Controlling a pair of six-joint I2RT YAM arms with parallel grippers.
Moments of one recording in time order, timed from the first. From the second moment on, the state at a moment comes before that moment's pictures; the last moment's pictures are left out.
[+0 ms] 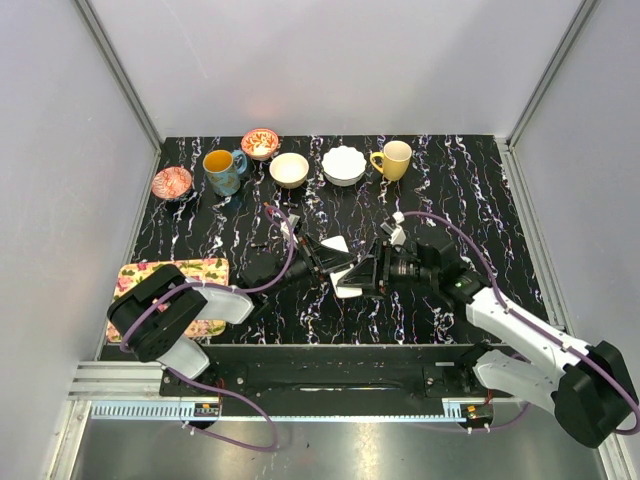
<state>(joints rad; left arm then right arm) -0.79 1.54 0.41 1.27 0.33 -1.57 0.62 1.02 0.59 0.09 -0.72 1.15</state>
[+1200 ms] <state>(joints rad) -0.79 1.54 0.40 1.26 0.33 -1.60 0.57 1.05 0.57 0.06 -0.75 1.10</state>
